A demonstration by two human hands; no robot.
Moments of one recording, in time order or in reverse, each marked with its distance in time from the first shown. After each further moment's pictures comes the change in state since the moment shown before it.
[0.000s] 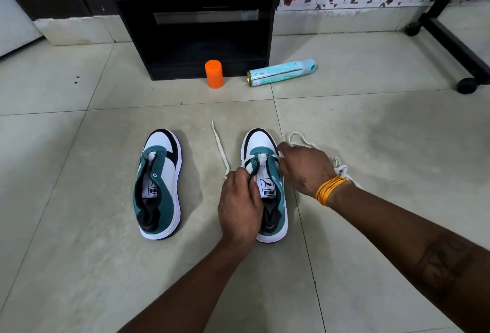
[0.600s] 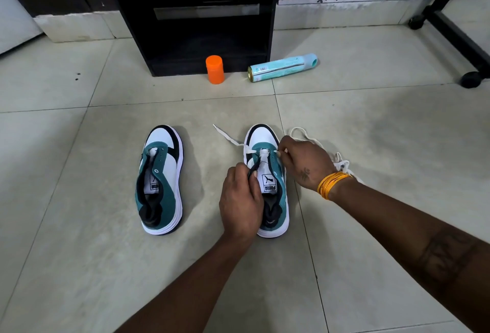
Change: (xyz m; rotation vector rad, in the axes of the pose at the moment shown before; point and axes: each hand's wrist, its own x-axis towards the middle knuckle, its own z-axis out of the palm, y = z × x) left_hand 0.000 0.000 -0.002 -0.038 0.015 -0.018; right_hand -0.003 0.005 0.001 0.353 0.070 -0.013
